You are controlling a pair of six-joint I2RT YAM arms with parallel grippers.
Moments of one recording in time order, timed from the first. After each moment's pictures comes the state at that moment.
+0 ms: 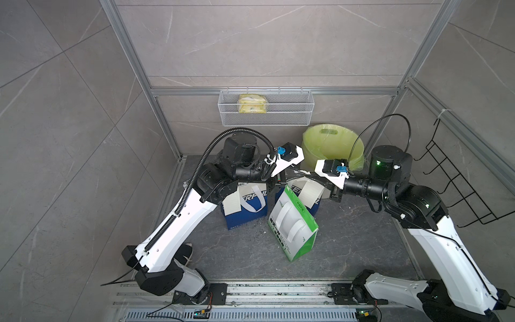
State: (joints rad) left arm -0.81 1.47 1.93 -0.74 0.63 0.41; right arm 0.60 1.17 1.70 -0.83 -0.43 -0.66
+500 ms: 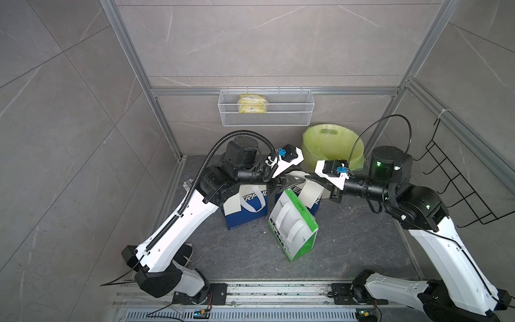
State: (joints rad) left arm -0.81 1.45 1.85 -0.69 0.61 0.39; right arm 0.61 1.16 1.70 -0.83 -0.43 -0.65
